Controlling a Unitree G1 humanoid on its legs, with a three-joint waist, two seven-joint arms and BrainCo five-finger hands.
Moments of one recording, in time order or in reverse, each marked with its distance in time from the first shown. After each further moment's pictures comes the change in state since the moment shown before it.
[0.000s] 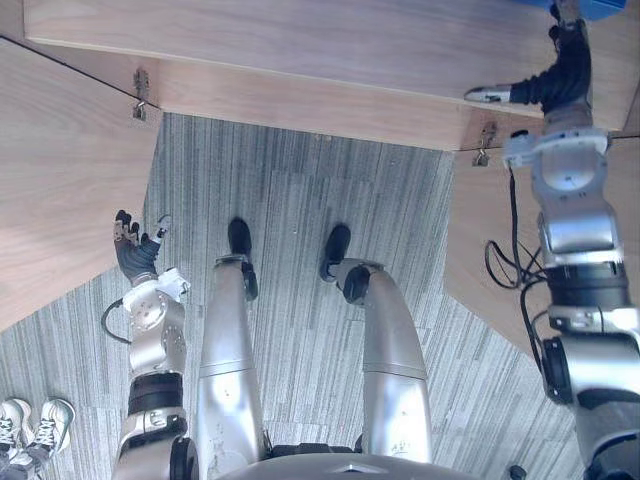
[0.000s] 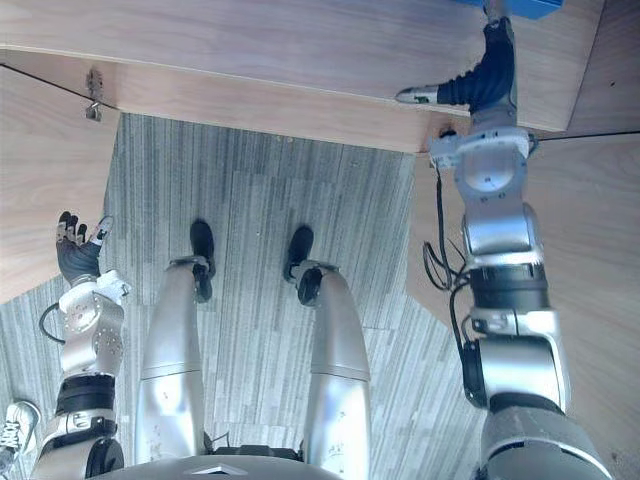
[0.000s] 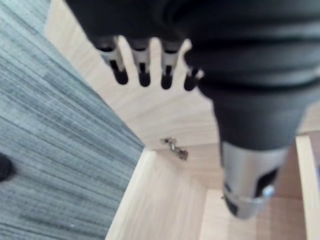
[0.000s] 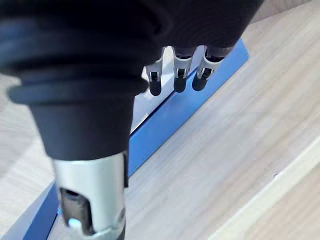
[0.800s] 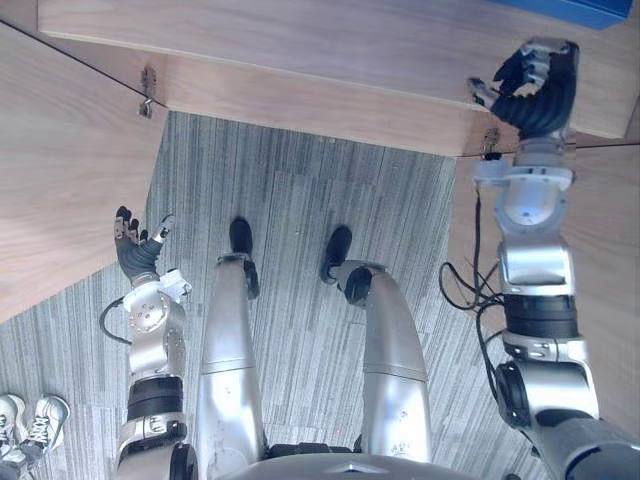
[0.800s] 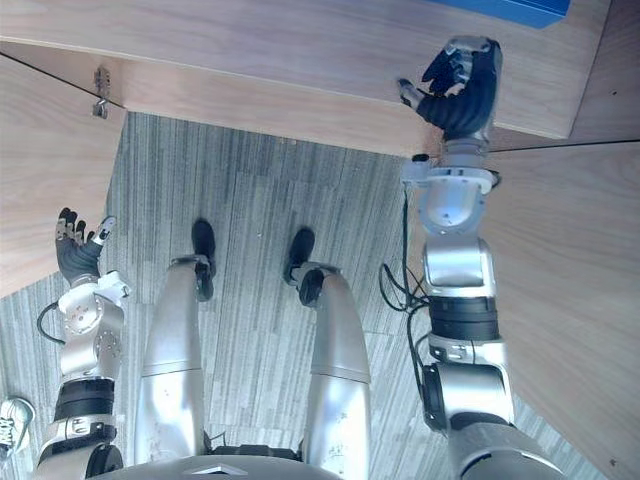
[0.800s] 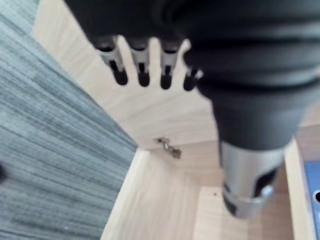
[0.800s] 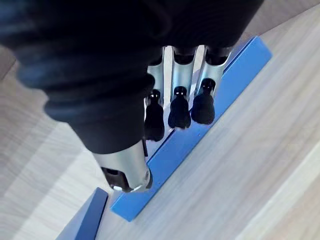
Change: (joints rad) left arm -0.020 -0.004 -0.026 -0.024 0.040 -0.001 0.025; right arm -0.019 0.254 -0.005 -0.074 -0.159 -0.030 -0.151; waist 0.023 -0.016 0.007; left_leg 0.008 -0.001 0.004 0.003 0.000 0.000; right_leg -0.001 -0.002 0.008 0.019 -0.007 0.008
